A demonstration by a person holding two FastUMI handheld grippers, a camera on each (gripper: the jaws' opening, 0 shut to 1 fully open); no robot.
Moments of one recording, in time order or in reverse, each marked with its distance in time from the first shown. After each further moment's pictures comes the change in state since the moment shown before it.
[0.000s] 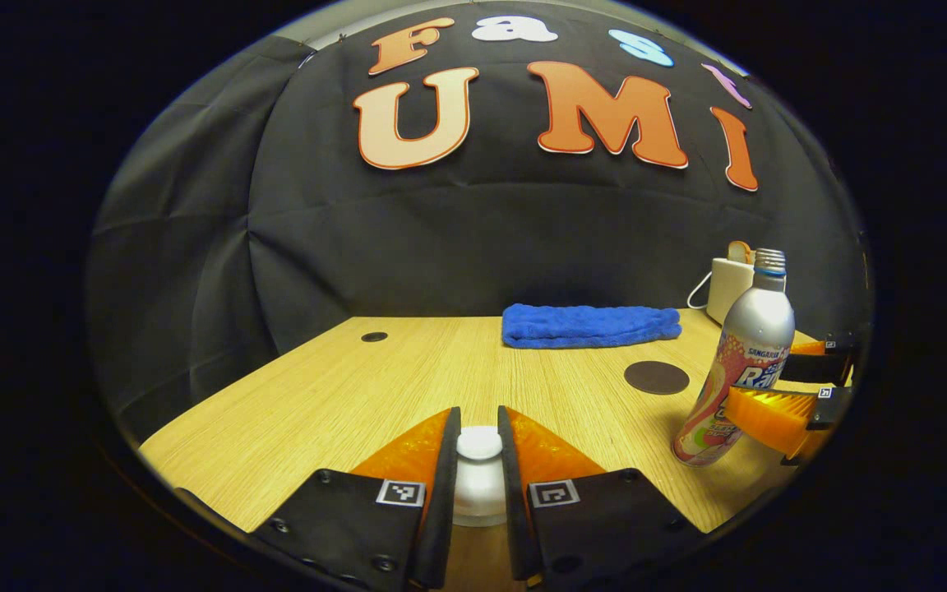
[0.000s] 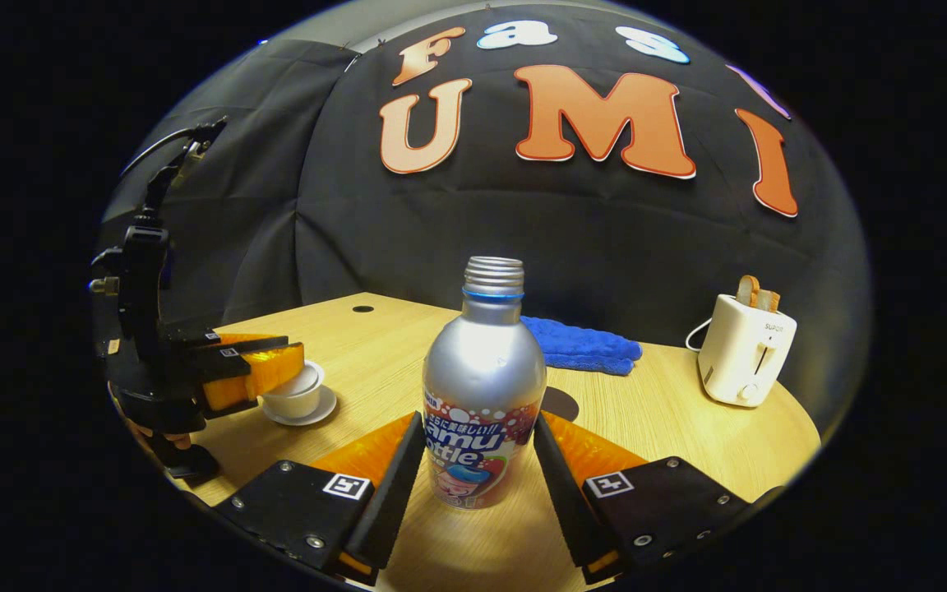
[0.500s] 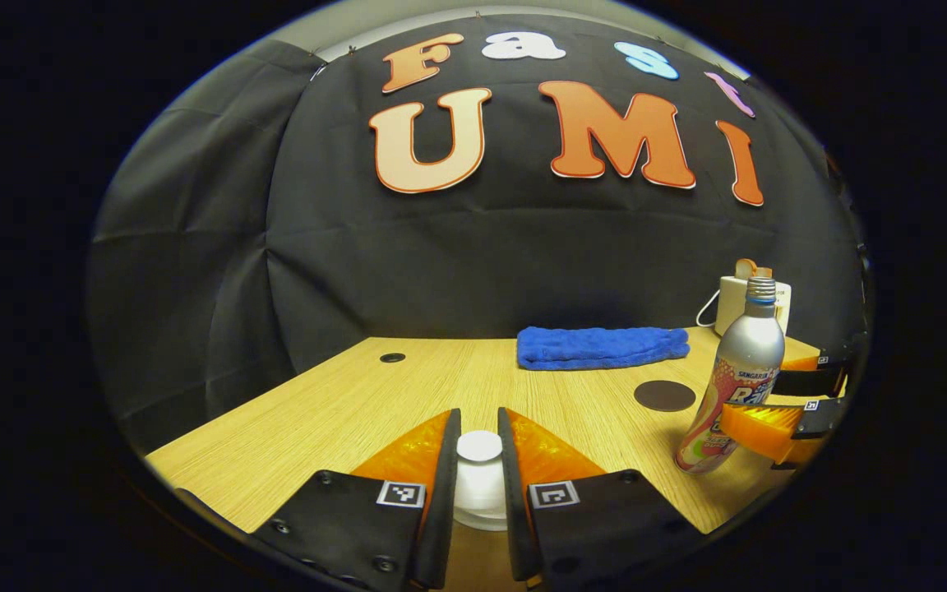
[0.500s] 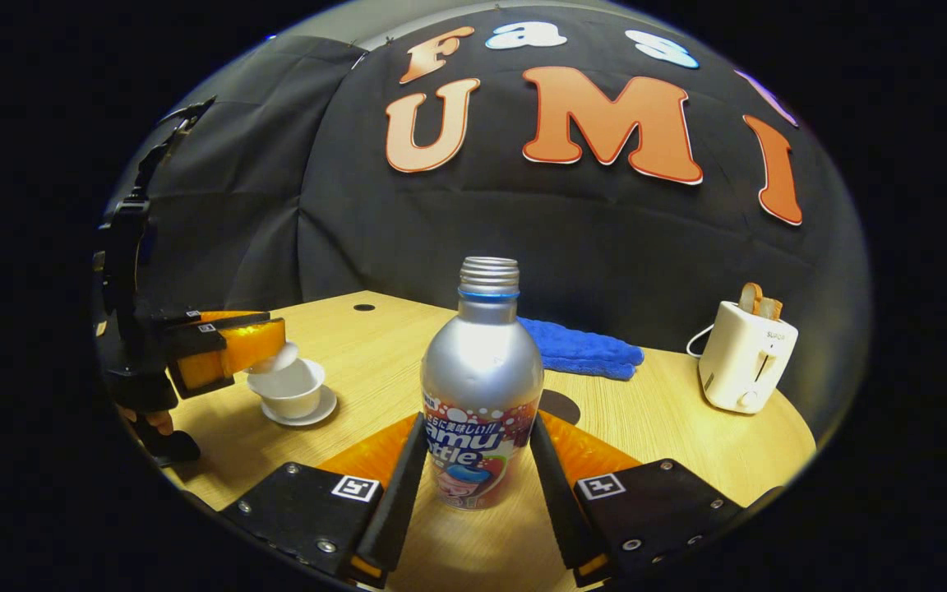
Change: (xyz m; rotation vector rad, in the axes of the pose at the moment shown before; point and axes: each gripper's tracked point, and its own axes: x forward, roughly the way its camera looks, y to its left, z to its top) left arm -0.013 0.017 0.016 -0.009 -0.052 0.033; right arm 0.003 0.003 0.002 -0.041 -0.007 -0.002
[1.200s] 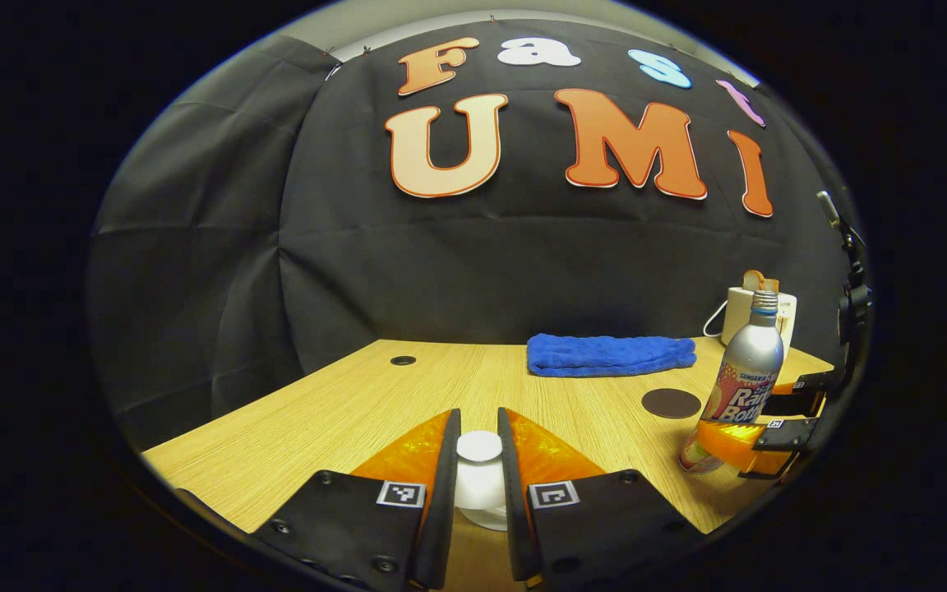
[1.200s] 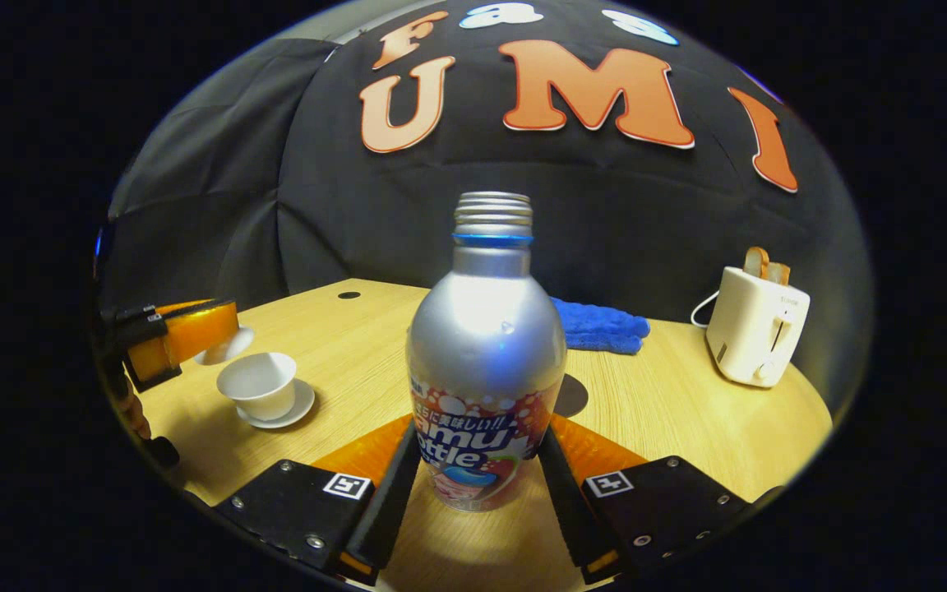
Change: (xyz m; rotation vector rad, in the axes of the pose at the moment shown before) left arm -0.005 0.016 0.007 -0.032 -0.028 0.024; right arm 0.031 -0.005 -0.025 0.102 0.091 -0.015
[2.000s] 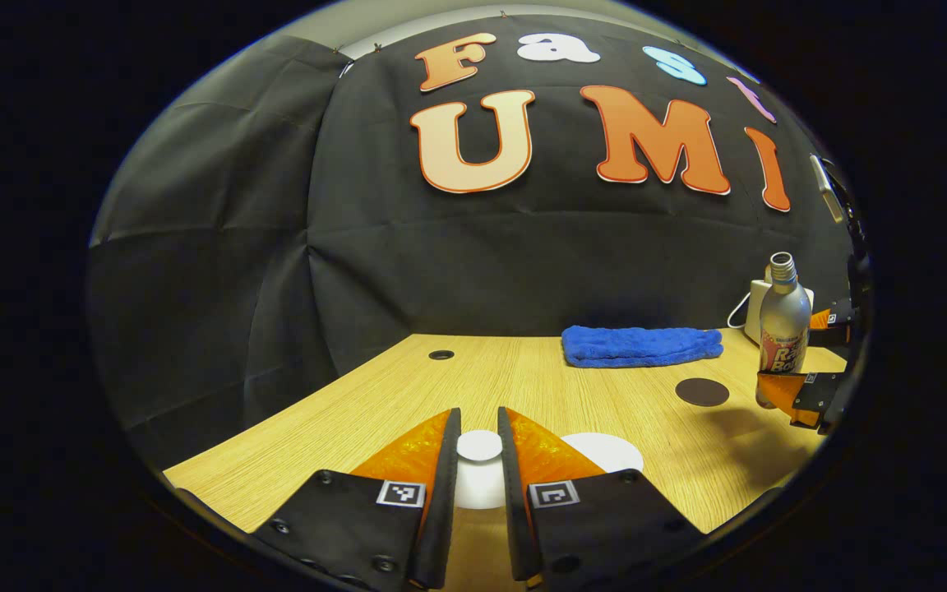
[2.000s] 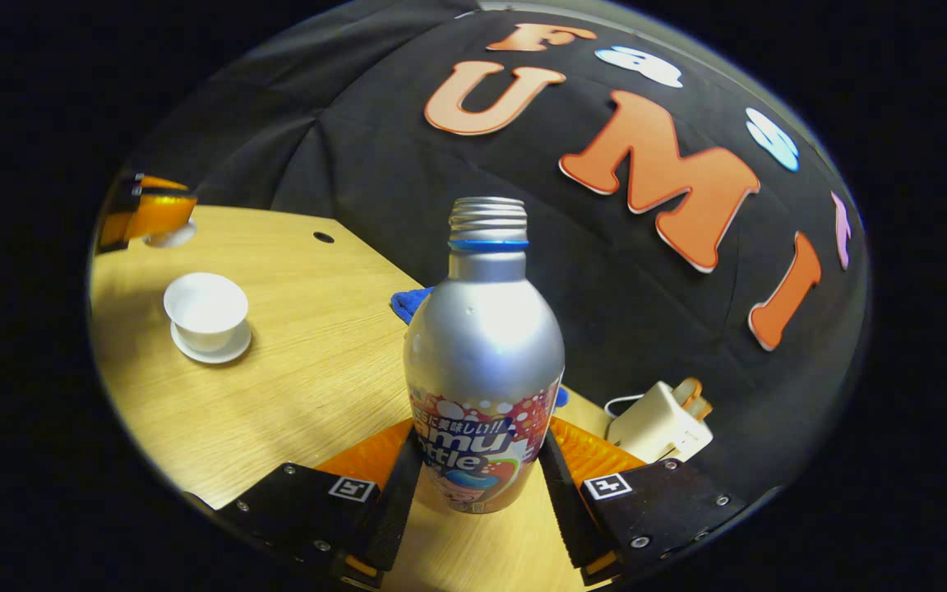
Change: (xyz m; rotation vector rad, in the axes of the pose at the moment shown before) left arm -0.011 0.055 0.002 0.008 0.038 0.067; right arm -0.014 -0.030 0.059 -0.595 -0.027 -0.220
